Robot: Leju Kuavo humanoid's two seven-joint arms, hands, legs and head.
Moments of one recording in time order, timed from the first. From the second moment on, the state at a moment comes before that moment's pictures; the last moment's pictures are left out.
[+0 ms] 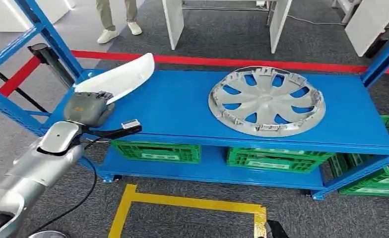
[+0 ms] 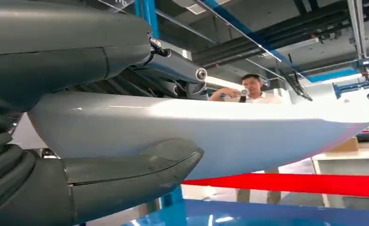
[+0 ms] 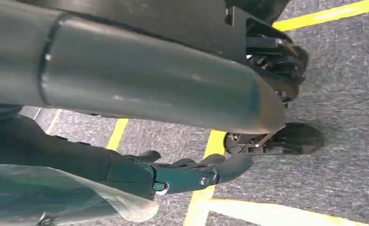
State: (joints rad) left arm -0.67 0.19 -0.58 -0.90 -1.32 0.42 -0.01; right arm -0.17 0.03 1.25 -0.11 -1.31 -0.12 -0.14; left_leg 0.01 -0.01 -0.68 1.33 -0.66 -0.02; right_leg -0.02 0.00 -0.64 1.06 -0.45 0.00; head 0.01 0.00
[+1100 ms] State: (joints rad) left arm -0.62 0.22 -0.55 -0.96 -1.28 0.46 -0.03; right arm -0.19 0.03 1.27 -0.11 -1.34 -0.21 -0.10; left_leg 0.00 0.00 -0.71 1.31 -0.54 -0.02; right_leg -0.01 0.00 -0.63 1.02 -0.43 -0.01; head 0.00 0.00
